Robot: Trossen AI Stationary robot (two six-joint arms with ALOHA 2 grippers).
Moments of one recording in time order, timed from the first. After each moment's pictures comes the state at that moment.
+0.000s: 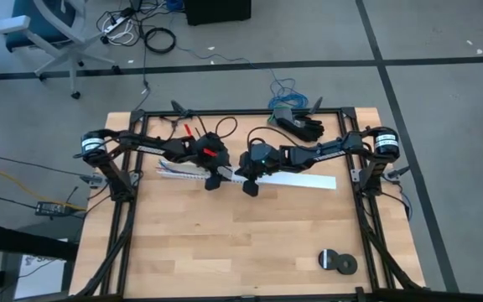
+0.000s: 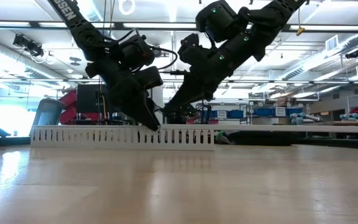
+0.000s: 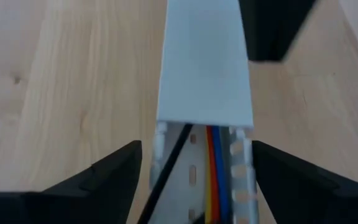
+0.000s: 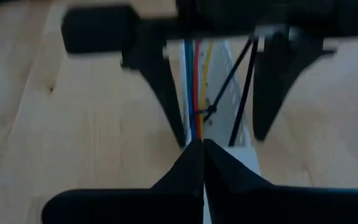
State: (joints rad) left arm 0.32 1.67 0.80 0.03 0.30 0.24; right arm -0.09 1.79 1.04 0.16 -0.02 0.10
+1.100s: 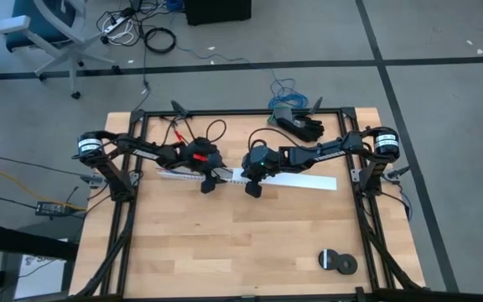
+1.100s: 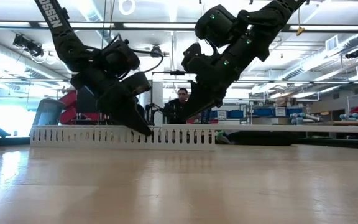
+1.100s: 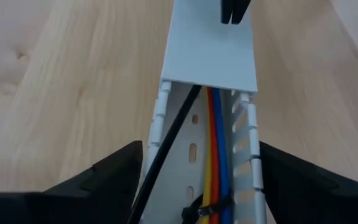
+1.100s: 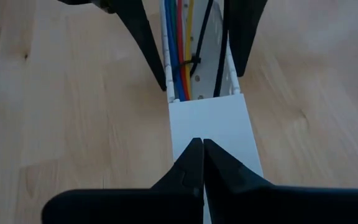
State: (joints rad) left arm 0.33 1.63 0.61 0.29 0.31 0.16; right arm -0.09 1.79 1.04 0.02 0.01 0.17
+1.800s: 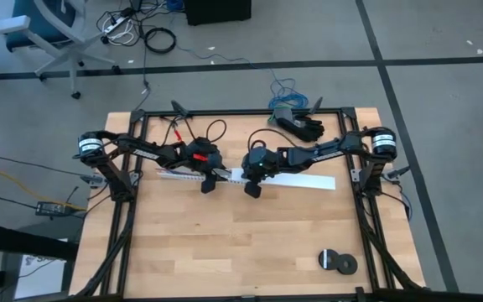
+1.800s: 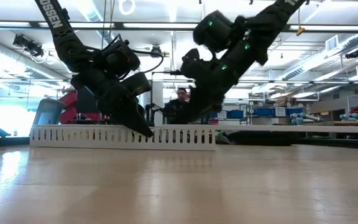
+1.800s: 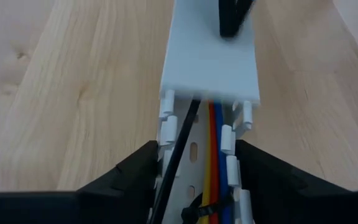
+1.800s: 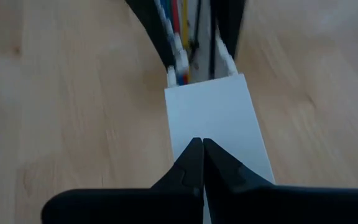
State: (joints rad) left arm 0.33 1.64 0.61 0.30 0.31 0.16; right arm -0.10 1.82 1.05 0.01 0.00 0.21
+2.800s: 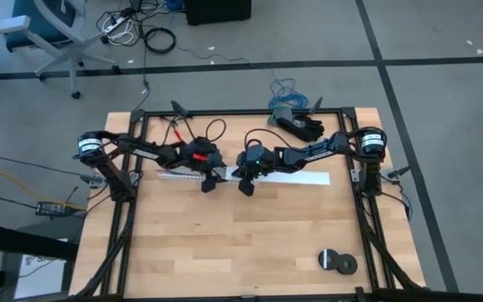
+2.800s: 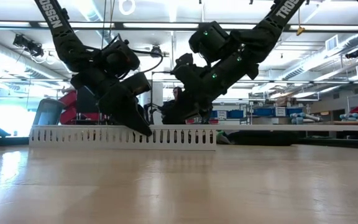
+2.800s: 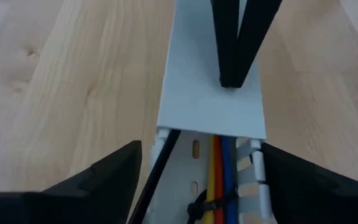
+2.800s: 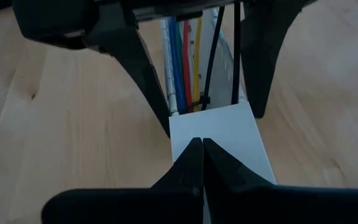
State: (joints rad) left arm 0.34 1.64 0.61 0.30 0.30 0.15; right arm -0.13 1.91 1.05 0.22 -0.07 0.18
